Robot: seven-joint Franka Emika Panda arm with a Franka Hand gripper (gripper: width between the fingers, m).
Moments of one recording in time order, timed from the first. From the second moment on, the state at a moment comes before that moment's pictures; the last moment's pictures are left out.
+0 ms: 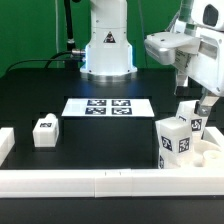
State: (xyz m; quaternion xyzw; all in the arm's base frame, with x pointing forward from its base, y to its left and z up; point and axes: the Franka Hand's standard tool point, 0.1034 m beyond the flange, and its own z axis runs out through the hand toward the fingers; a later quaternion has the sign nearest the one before) arm 0.583 0.089 0.094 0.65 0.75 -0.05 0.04
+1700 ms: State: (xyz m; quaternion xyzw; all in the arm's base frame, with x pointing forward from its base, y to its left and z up) arm 0.579 0.069 0.084 0.90 0.44 -0.05 0.04
